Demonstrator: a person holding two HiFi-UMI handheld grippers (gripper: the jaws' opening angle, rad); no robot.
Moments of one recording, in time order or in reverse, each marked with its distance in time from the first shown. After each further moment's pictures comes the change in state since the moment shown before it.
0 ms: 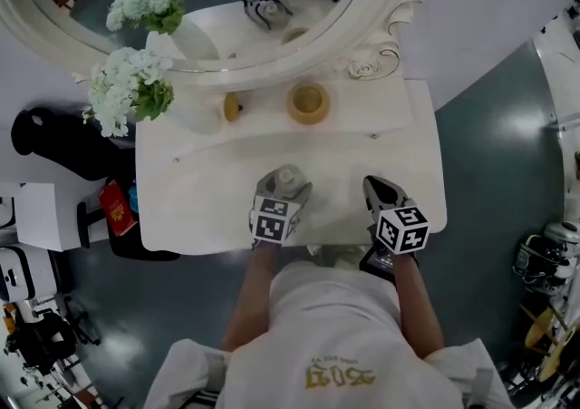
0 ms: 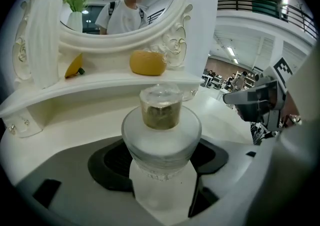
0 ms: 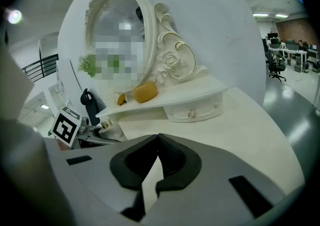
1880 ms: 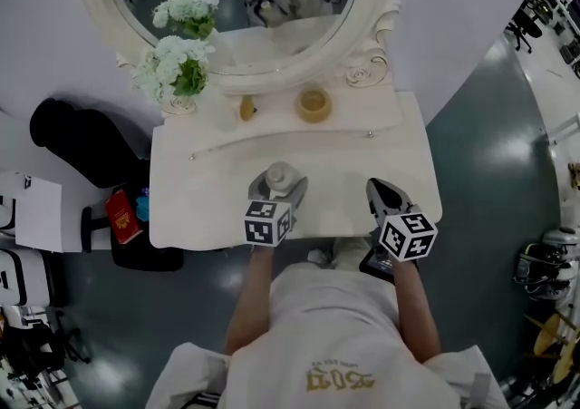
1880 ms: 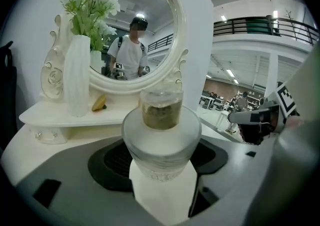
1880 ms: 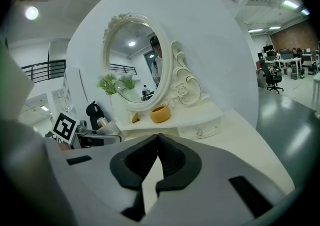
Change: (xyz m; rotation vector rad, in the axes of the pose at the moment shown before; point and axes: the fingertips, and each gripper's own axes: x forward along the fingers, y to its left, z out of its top) left arm -0.107 -0.011 0.048 -0.066 -0.277 0.016; right arm -0.080 0.063 0.032 -0.034 -0.206 -0.014
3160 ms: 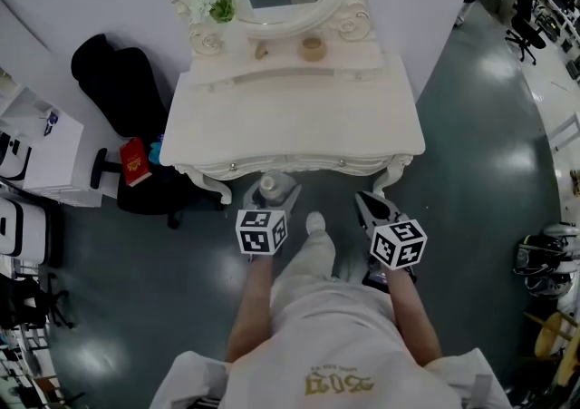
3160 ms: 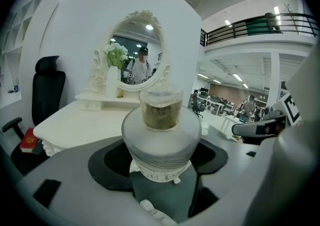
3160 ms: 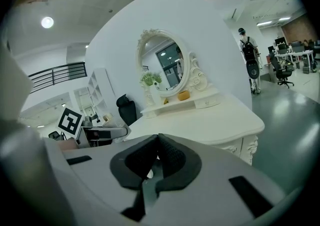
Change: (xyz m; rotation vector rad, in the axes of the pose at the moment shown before) left arm -0.222 -0.141 -0.134 -0.054 -0.090 0.140; right arm -0.233 0.111 -0.134 -0.026 0.027 0.161
